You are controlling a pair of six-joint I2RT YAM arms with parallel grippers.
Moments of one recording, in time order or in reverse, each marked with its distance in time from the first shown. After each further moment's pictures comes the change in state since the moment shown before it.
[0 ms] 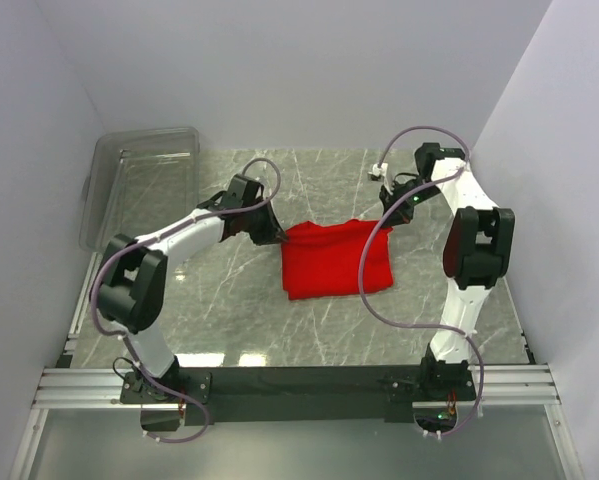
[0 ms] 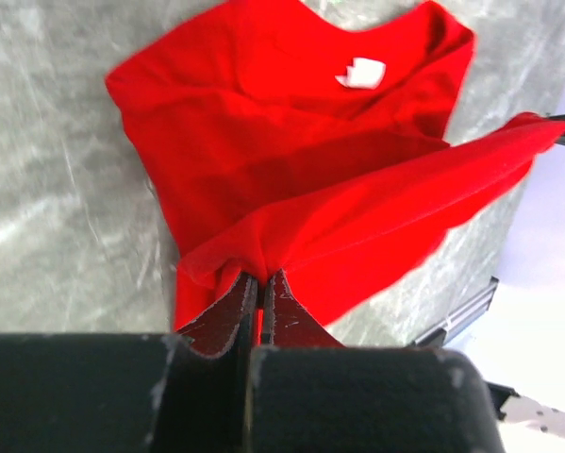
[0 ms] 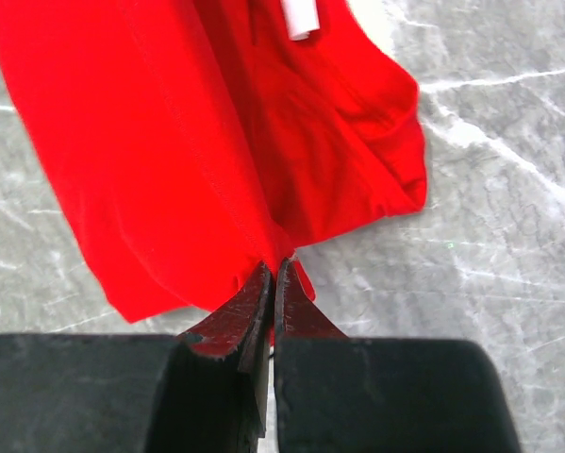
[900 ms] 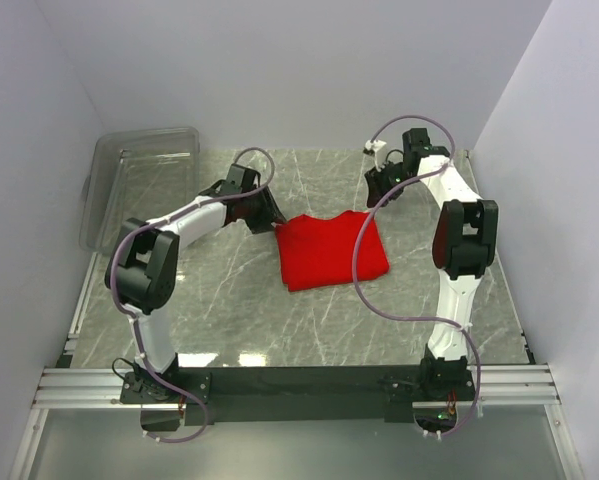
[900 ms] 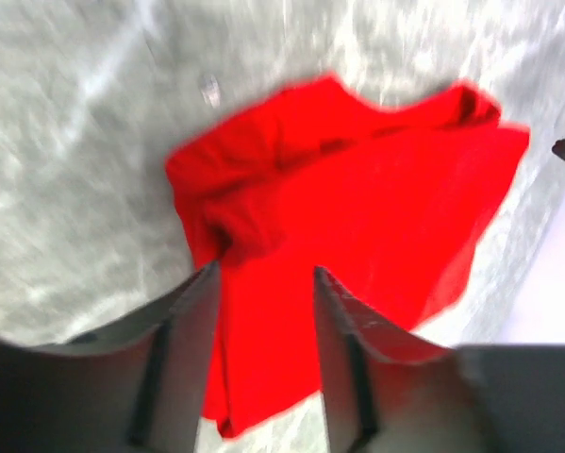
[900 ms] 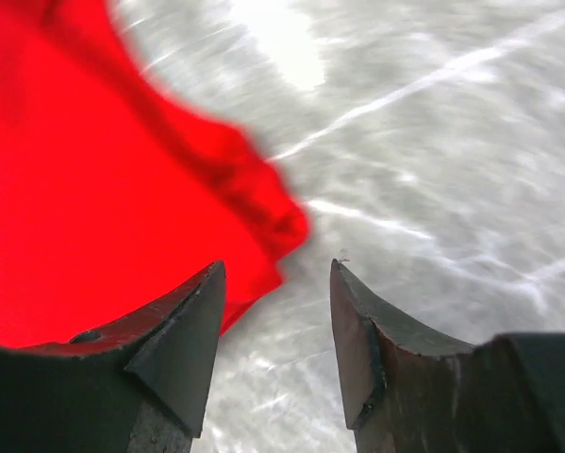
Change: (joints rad) left arm 0.064 0.163 0.133 -0.003 -0.051 -0.003; right arm 0.051 0.137 0.122 0.350 0.117 0.486
